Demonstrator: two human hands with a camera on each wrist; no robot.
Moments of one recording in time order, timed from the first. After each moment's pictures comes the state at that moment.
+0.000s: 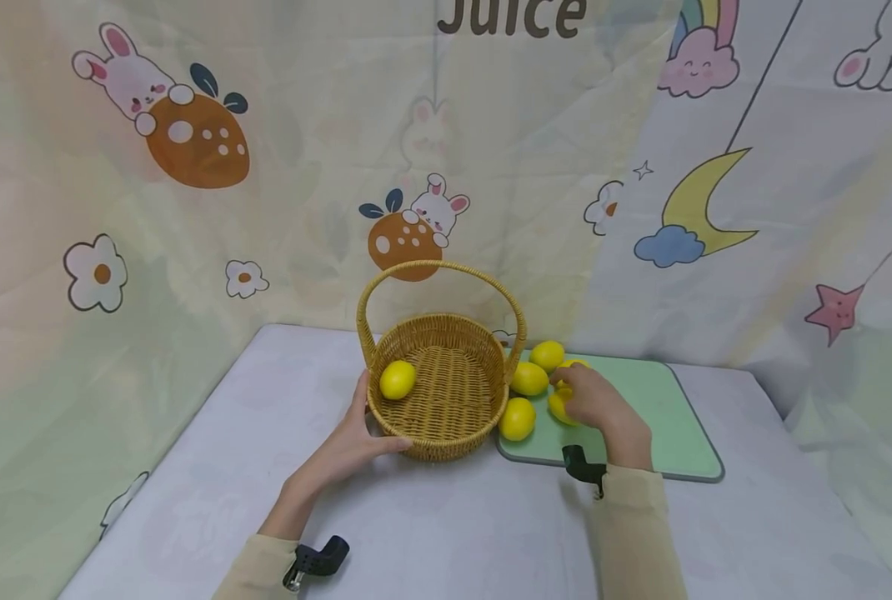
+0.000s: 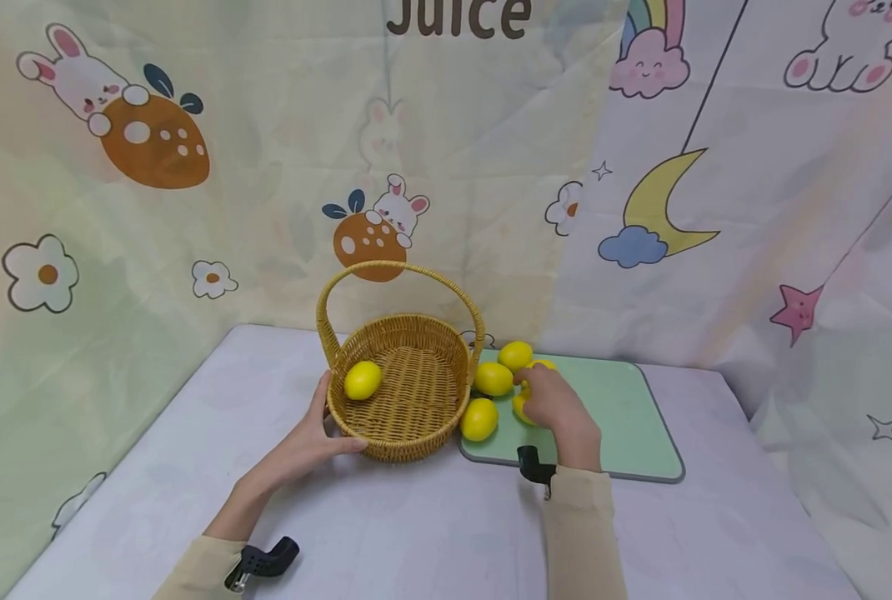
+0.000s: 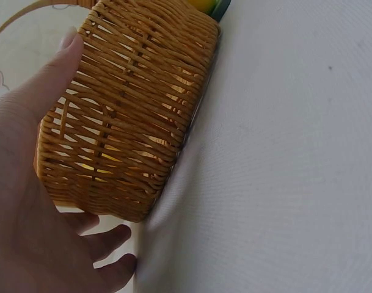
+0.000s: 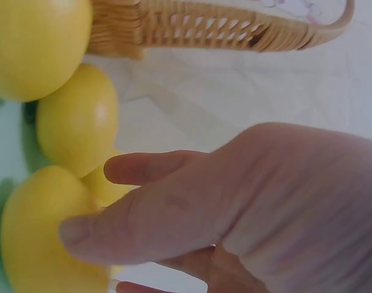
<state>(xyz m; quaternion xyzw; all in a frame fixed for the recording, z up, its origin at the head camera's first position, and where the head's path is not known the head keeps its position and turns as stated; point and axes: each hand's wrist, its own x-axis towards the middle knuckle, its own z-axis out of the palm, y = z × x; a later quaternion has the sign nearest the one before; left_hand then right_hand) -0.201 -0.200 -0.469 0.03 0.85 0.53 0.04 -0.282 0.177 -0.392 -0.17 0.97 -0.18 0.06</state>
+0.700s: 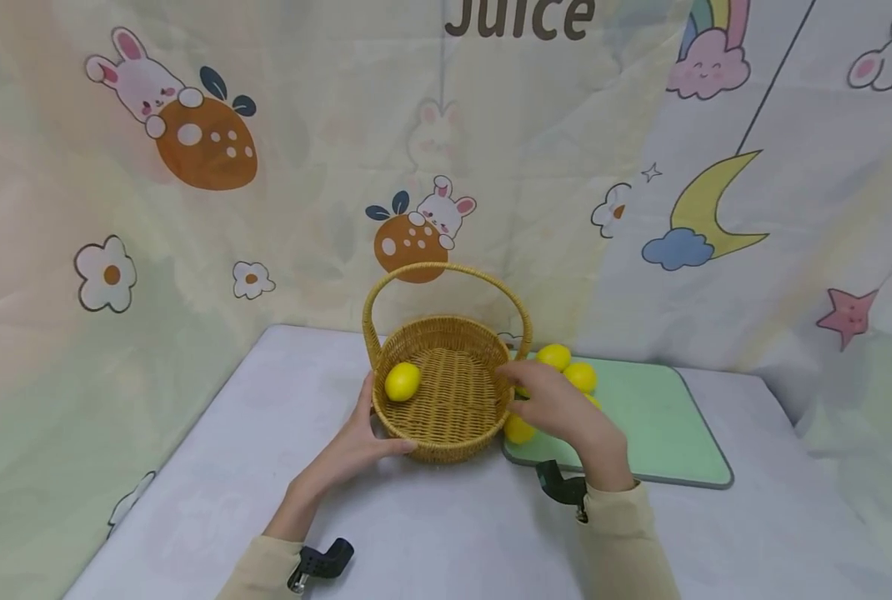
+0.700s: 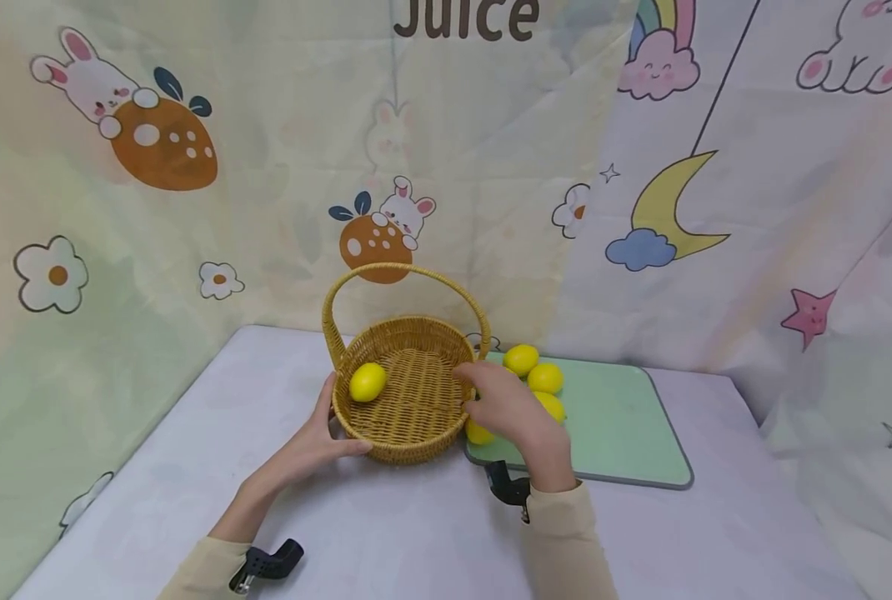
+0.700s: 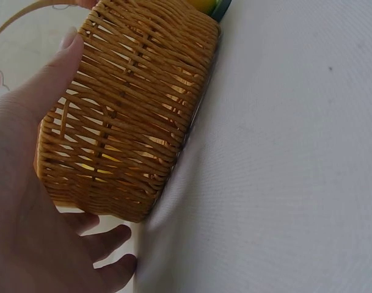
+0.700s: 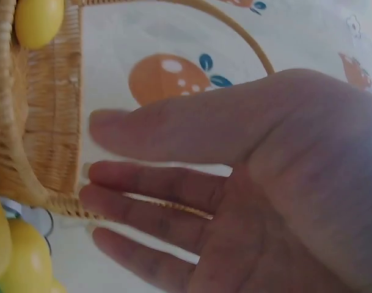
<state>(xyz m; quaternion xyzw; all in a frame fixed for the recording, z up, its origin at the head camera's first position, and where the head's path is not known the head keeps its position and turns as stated) -0.199 -0.201 -0.468 0.02 0.84 0.53 0.04 -0.247 0.108 -0.355 -0.29 0.92 -0.25 0.04</state>
